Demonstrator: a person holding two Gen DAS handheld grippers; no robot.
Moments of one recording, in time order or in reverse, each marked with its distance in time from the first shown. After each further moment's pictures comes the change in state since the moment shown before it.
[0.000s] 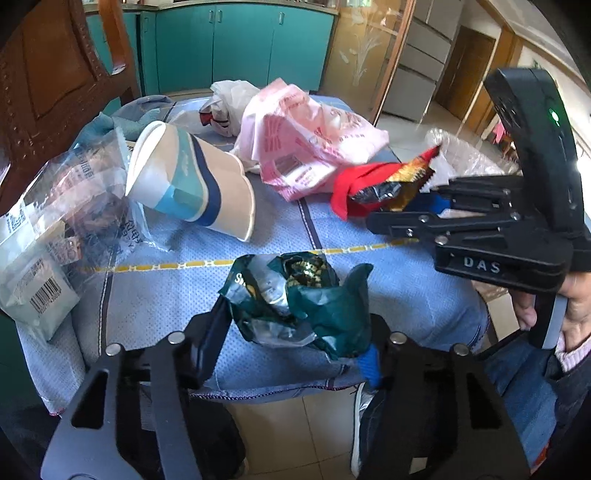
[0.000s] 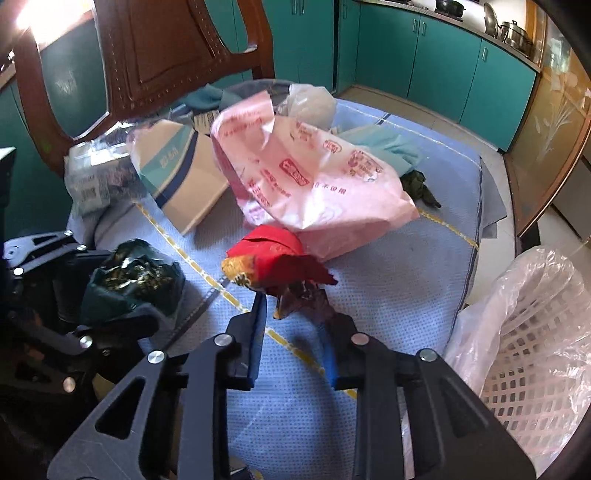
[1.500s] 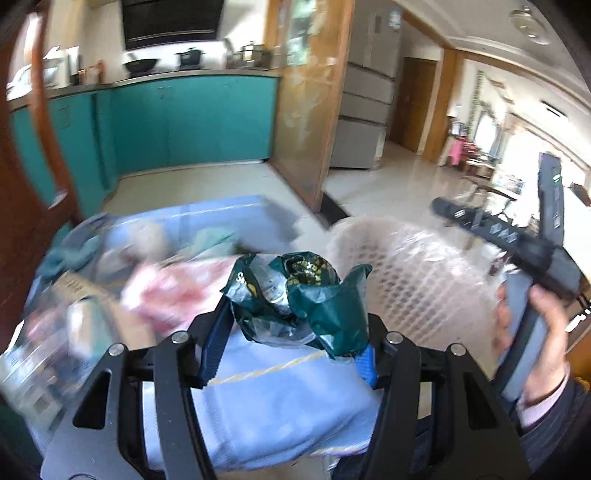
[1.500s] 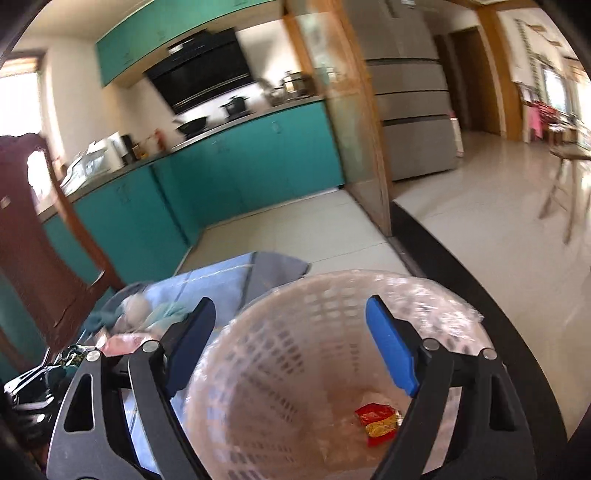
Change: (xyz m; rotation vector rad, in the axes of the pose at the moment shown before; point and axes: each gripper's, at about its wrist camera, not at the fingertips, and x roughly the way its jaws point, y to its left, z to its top) left arm -0.035 -0.108 0.067 0.172 -0.259 -0.135; right arm -0.165 -0.140 -0.086 0.660 -0.560 -0.385
